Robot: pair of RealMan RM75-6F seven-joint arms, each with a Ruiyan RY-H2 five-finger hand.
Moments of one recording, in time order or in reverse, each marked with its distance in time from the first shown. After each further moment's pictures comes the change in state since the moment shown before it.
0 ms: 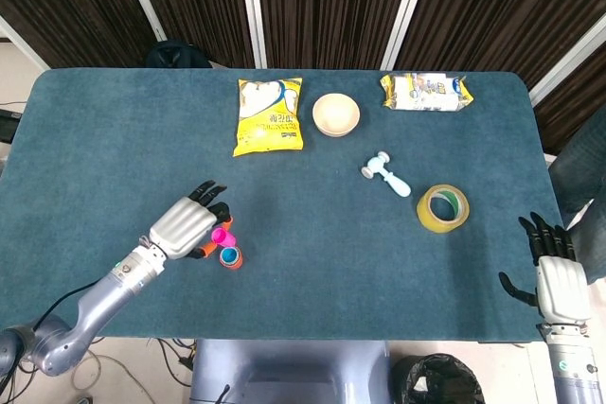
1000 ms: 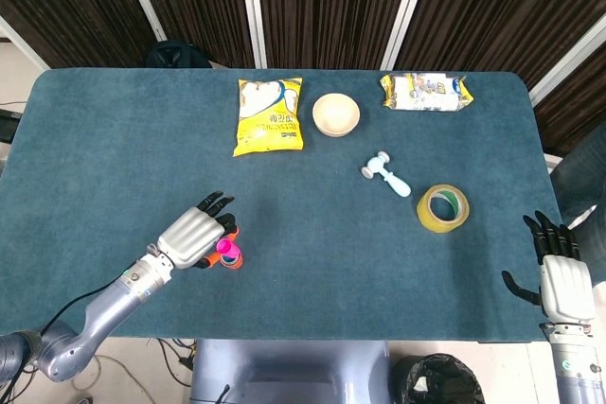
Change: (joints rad) left arm -0.008 -0.022 0.028 -0.014 -0.028 -0.004 0.069; right arm -0.001 0.002 0.005 0.000 0.005 0.001 0.008
